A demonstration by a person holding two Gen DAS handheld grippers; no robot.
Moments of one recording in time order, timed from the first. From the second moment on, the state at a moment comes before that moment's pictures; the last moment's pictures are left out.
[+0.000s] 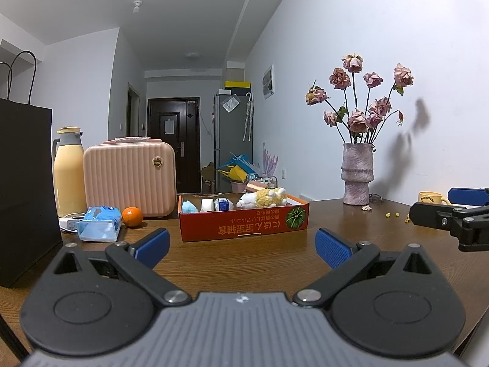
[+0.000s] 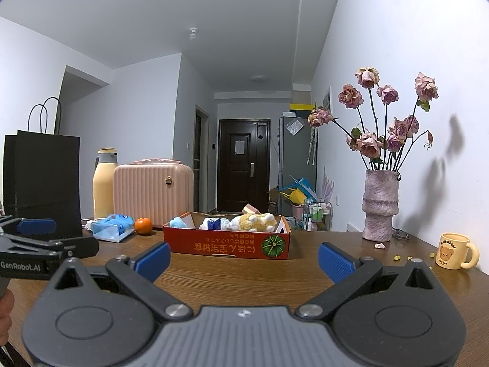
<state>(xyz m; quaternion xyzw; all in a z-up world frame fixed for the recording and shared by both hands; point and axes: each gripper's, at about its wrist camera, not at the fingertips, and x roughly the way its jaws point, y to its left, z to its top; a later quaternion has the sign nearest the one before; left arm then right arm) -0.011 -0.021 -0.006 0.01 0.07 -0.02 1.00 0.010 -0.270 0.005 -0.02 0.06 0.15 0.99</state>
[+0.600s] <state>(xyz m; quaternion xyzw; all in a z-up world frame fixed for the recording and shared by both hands) -0.013 -0.025 -0.004 0.01 0.07 -0.02 1.00 0.009 -0.268 0.004 -0.02 0.06 0.15 0.99</state>
